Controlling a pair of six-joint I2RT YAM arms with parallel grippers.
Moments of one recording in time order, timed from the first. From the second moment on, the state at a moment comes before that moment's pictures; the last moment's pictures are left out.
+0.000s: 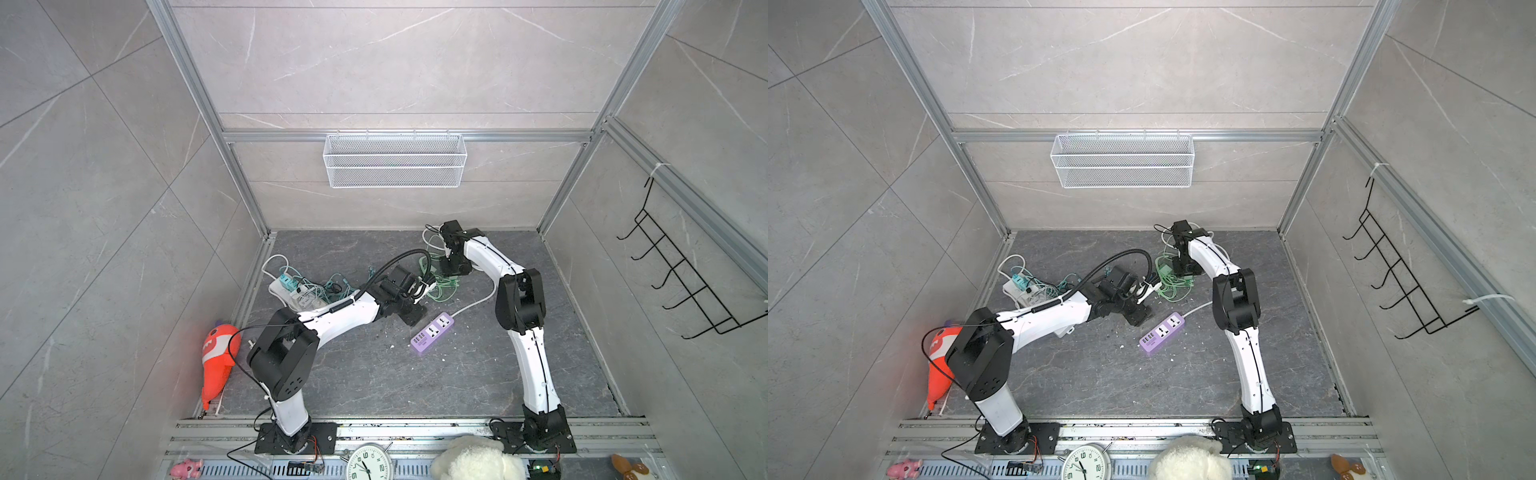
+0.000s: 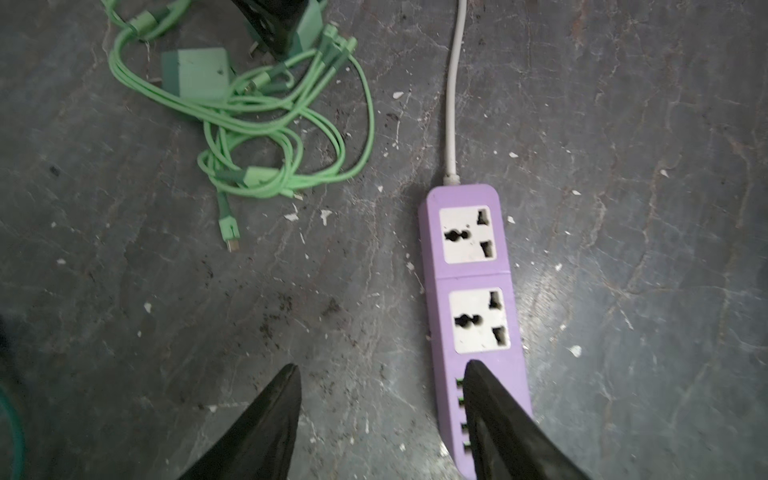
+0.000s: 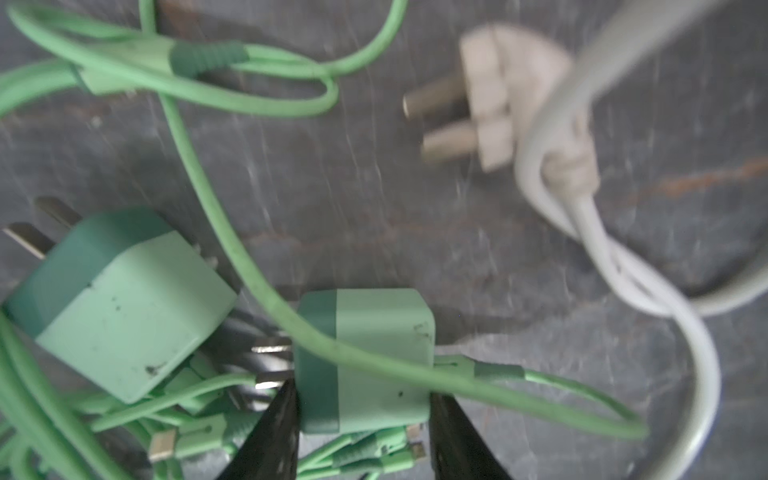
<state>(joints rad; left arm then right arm) -0.78 1.78 1.26 -0.37 0.16 0.18 0.31 2.40 2.10 -1.04 0.11 0.16</state>
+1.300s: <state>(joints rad) -0.78 2.02 1.48 -0.26 0.33 0.63 0.24 1.90 1.41 -0.83 -0.08 0.16</state>
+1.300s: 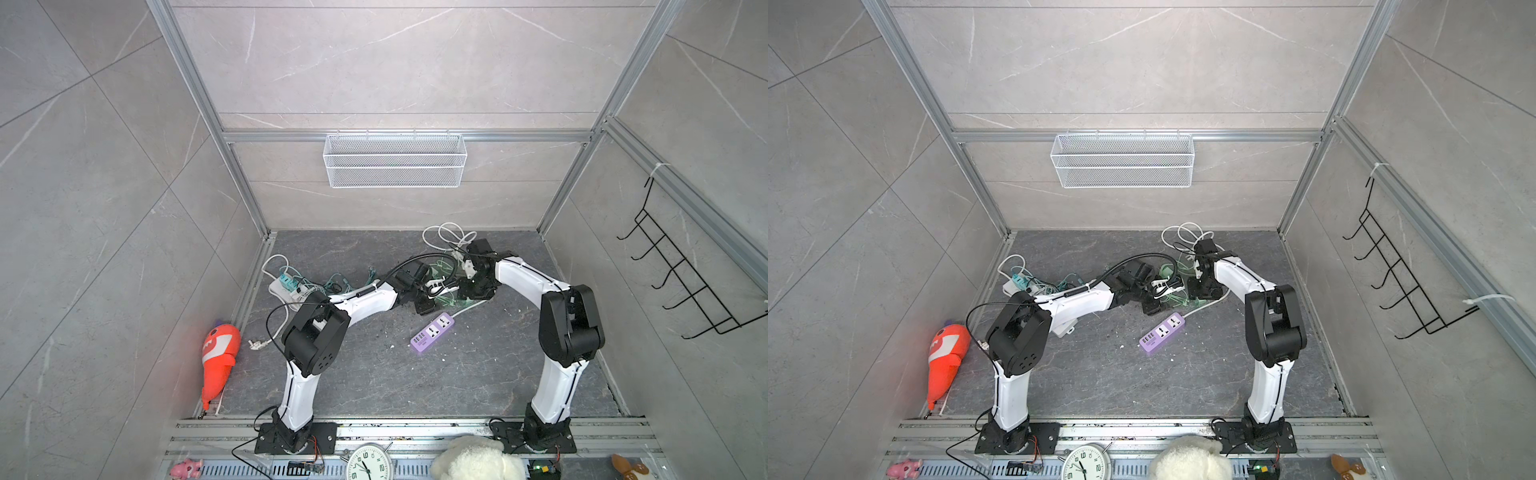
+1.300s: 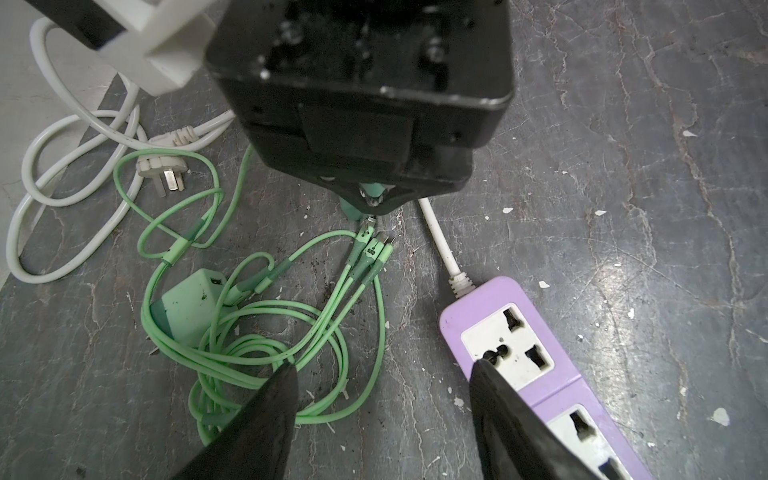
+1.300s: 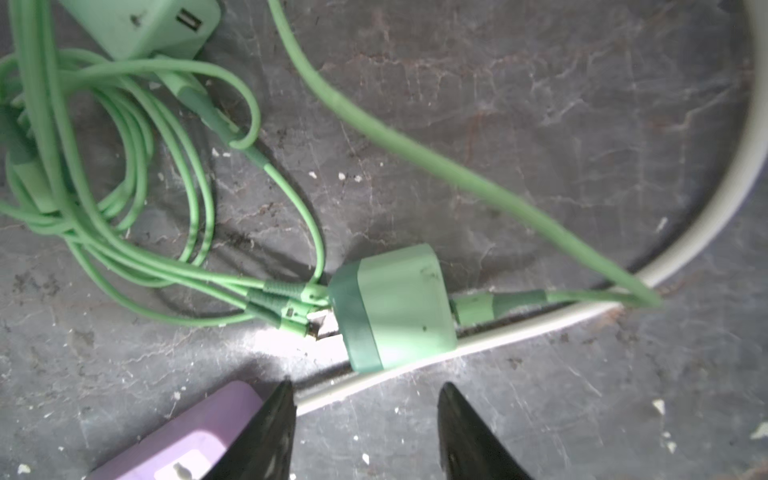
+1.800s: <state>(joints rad) -0.87 2.26 1.77 -0.34 0.29 0.62 0.16 1.45 1.10 -0.83 -0.15 0.28</state>
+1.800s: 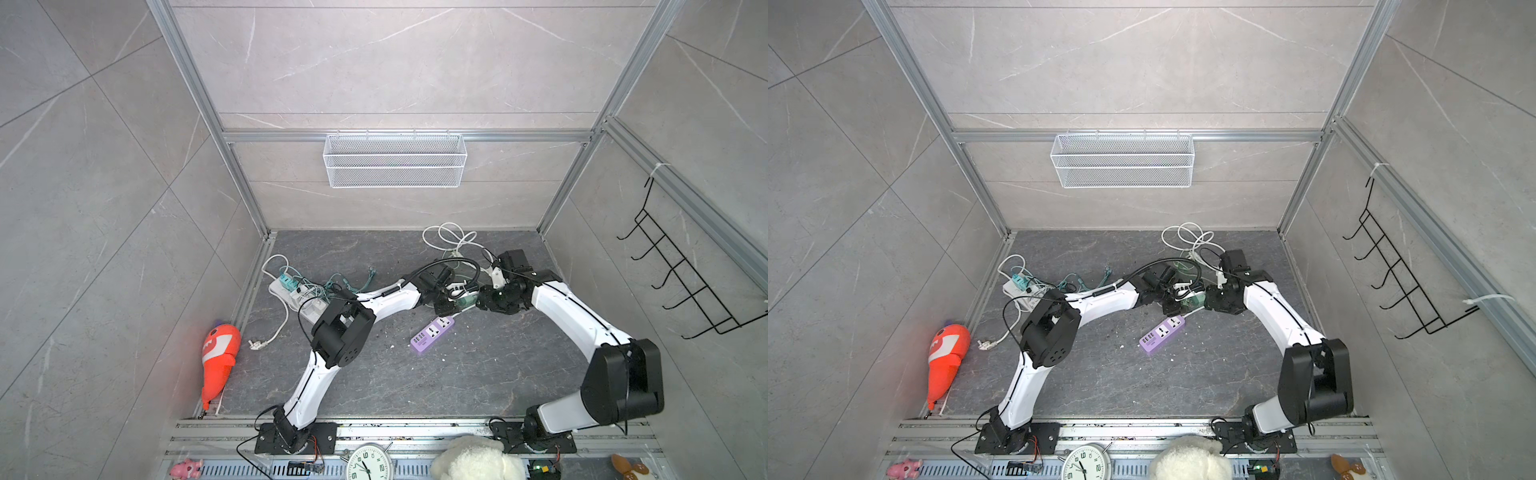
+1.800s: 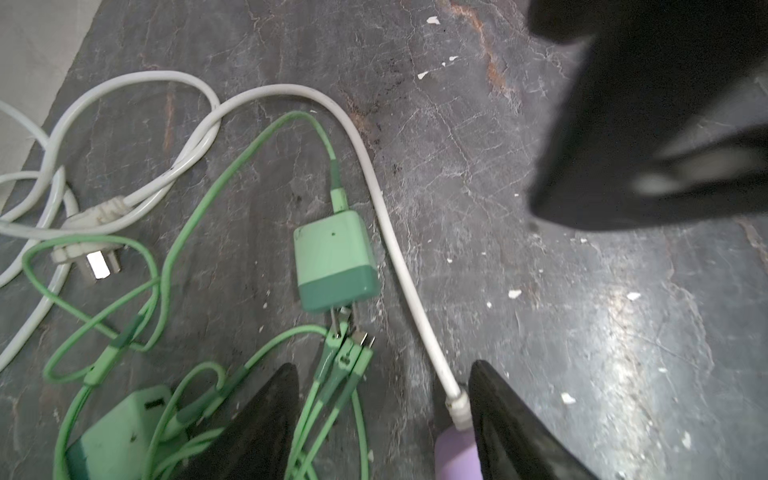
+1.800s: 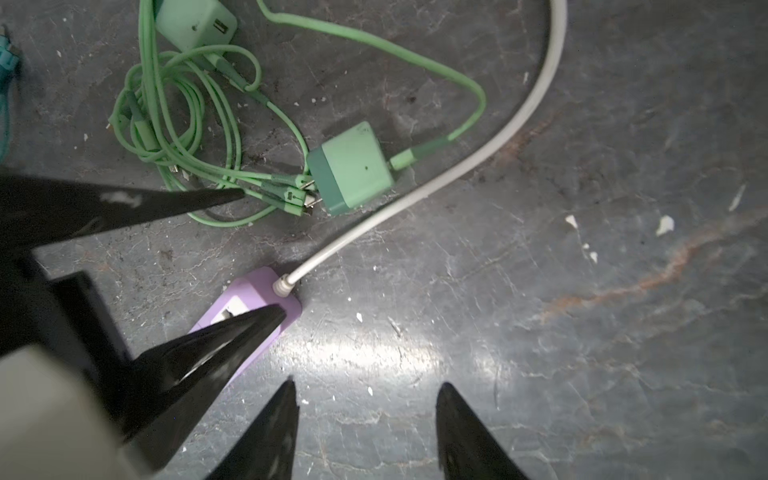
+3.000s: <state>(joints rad) -0.87 2.48 2.02 -0.34 0.21 0.35 0.13 1.27 1.01 -0.83 -0.16 0.31</state>
